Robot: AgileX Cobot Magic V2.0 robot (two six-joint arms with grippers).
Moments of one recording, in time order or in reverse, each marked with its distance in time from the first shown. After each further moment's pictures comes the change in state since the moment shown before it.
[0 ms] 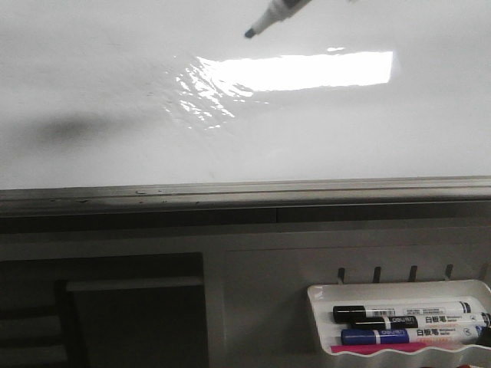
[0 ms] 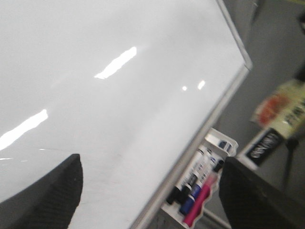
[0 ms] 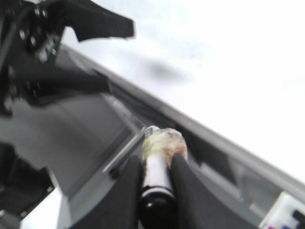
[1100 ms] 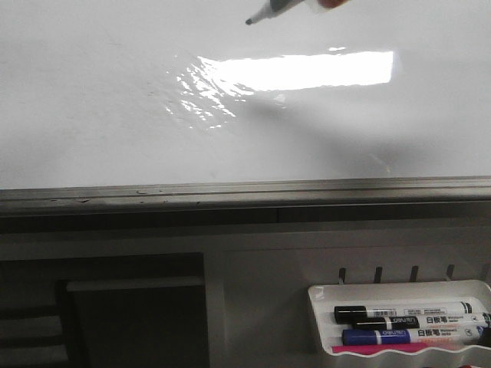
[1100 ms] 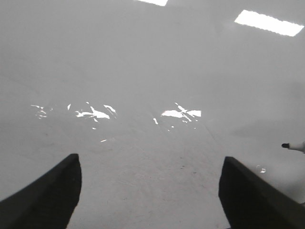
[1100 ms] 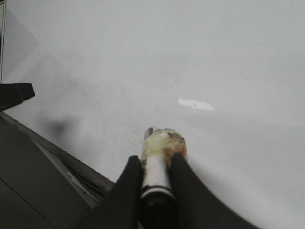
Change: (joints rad) left arm 0.297 -0.218 0.270 -0.341 -0.169 -0.001; right arm 0.098 0.161 0.164 0.696 -0.358 -0.744
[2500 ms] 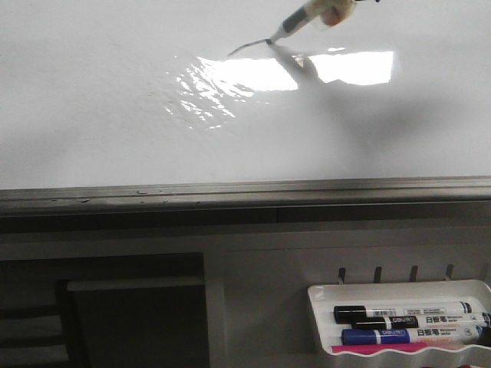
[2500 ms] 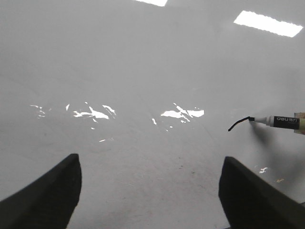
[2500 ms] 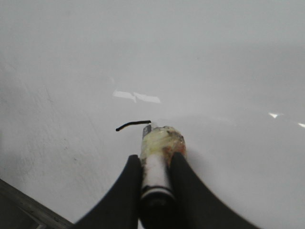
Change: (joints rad) left arm 0.000 0.000 0.000 -0.004 0.000 0.000; right arm 0.104 0.118 -0.102 0.045 -0.325 -0.062
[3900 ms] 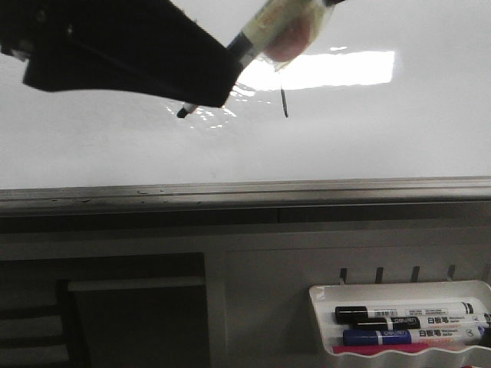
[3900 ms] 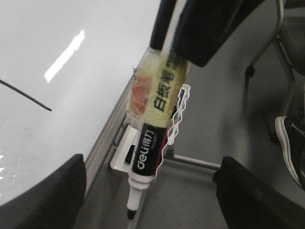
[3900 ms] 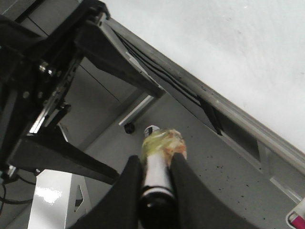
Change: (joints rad) left arm -0.442 0.269 -0.142 0.255 0.263 0.391; right arm -0.002 -0.062 -0.180 -0.852 0.696 0.872
